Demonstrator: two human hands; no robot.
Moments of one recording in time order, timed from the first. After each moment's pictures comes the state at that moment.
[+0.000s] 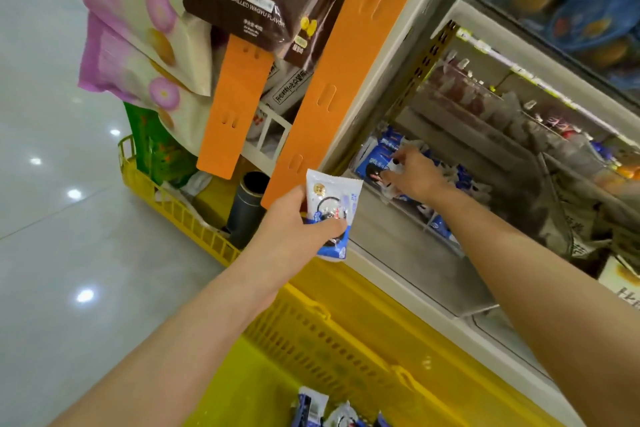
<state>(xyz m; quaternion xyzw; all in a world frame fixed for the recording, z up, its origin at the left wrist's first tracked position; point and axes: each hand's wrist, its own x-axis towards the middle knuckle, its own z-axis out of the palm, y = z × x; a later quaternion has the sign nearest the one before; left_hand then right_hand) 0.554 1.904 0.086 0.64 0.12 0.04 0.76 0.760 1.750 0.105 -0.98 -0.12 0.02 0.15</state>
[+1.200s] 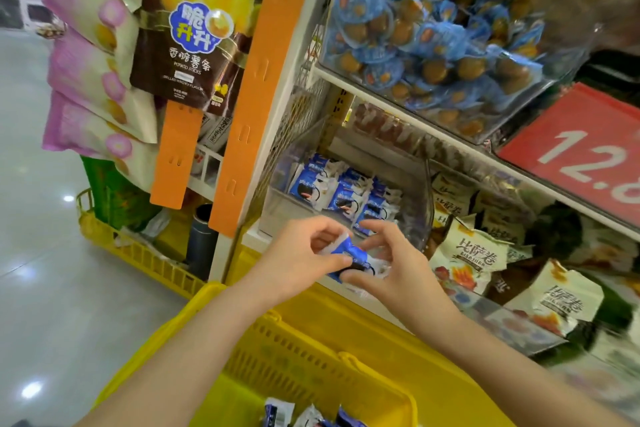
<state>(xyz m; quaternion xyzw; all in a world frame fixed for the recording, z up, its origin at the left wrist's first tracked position) 0.517 1.826 0.133 0.76 -0.09 0.05 0.64 0.530 1.662 0.156 -0.94 -0.20 -0.04 0.27</state>
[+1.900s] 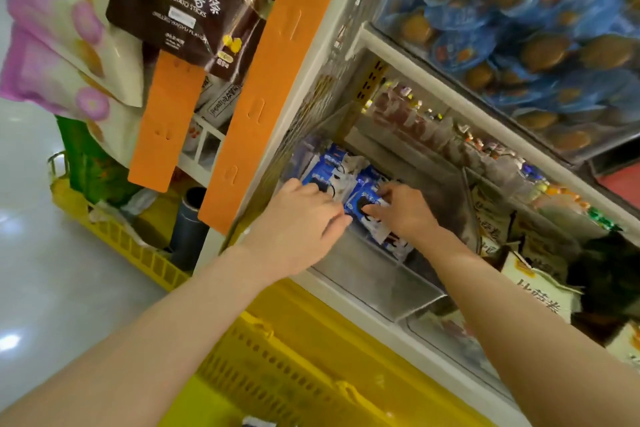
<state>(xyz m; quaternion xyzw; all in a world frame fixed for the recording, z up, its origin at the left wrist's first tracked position) 0.609 1.850 0.096 0.93 -0.15 0.25 0.21 0.713 1.687 0.142 -0.99 -0.08 -0.01 0.10</state>
